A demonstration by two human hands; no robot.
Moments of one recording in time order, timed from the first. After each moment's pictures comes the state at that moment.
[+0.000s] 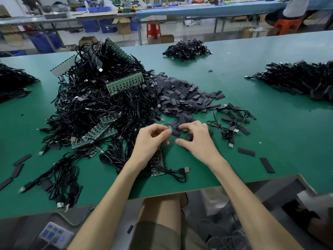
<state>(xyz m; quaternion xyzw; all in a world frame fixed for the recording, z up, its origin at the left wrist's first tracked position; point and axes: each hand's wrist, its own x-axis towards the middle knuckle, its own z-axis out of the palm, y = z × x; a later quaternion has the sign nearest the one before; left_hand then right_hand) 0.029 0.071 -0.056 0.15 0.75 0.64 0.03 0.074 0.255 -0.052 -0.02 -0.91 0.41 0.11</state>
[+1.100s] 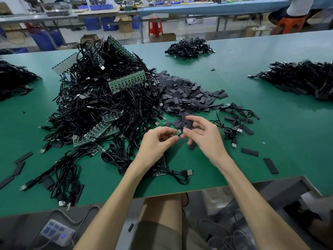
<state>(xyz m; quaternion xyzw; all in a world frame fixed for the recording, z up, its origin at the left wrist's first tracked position) 0.039 0.074 -0.052 0.20 0.81 0.55 0.01 0.073 0.261 -0.055 -0.01 -0.75 0.65 0.14</state>
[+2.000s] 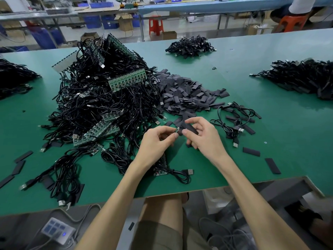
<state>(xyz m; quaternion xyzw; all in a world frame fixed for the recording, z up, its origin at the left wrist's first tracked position) 0.040 0.074 -0.051 0.19 0.81 0.55 0.00 0.073 0.257 -0.056 -0.01 -0.76 0.64 0.12</state>
